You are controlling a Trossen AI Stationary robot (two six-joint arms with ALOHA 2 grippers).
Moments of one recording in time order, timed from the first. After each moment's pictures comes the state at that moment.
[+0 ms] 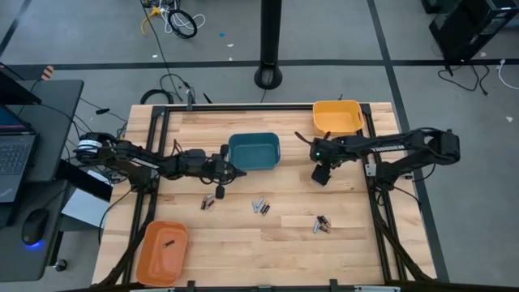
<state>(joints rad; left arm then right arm) 0.06 1.40 0.37 0.85 0.10 0.15 -0.29 1.33 0.60 -0.58 0.07 0.28</state>
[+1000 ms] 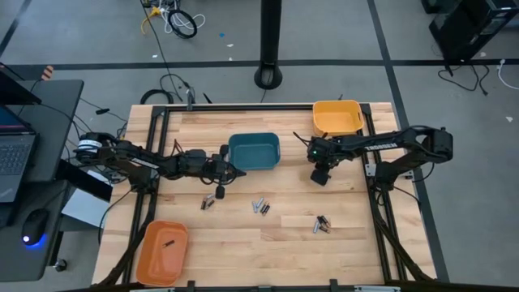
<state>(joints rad) 0.06 1.40 0.37 0.84 0.08 0.15 -0.33 1.40 0.60 -0.54 0.06 0.16</state>
